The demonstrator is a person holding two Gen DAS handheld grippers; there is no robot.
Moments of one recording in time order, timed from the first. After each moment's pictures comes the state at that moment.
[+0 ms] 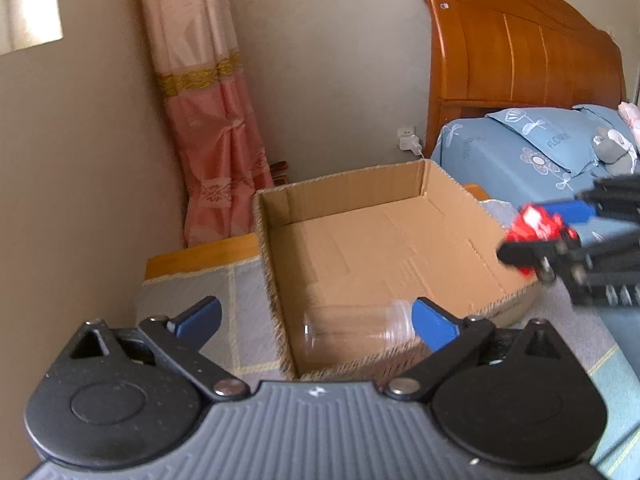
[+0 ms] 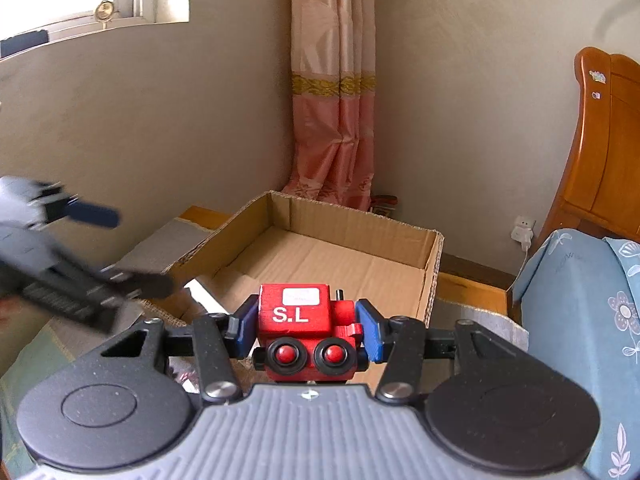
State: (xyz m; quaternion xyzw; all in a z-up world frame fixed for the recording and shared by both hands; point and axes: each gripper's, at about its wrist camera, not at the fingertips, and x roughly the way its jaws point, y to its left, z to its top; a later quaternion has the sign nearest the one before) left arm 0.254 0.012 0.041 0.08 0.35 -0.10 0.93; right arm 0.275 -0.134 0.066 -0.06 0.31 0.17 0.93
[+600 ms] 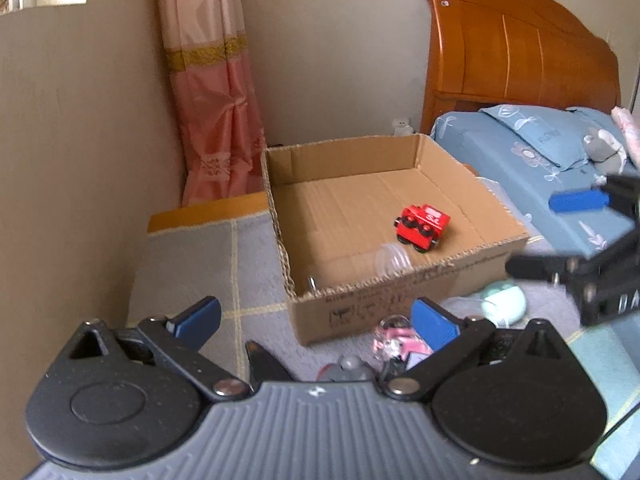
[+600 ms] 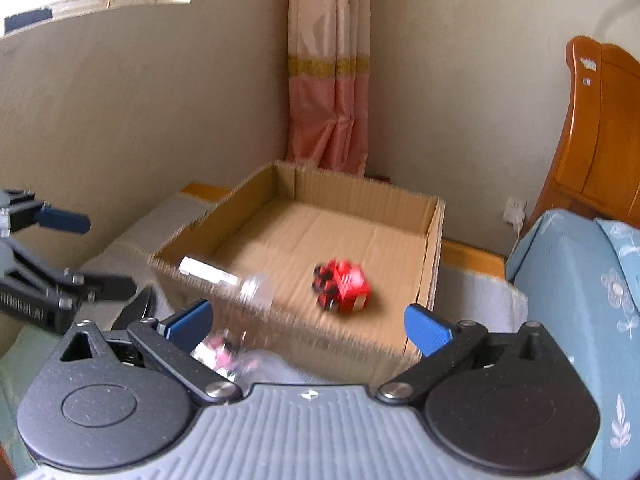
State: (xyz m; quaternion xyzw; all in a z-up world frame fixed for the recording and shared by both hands) left arm 0.216 0.035 0.022 0.05 0.36 -0.12 0.92; right arm 0.237 -0.123 0.046 -0.07 0.33 0.15 0.93
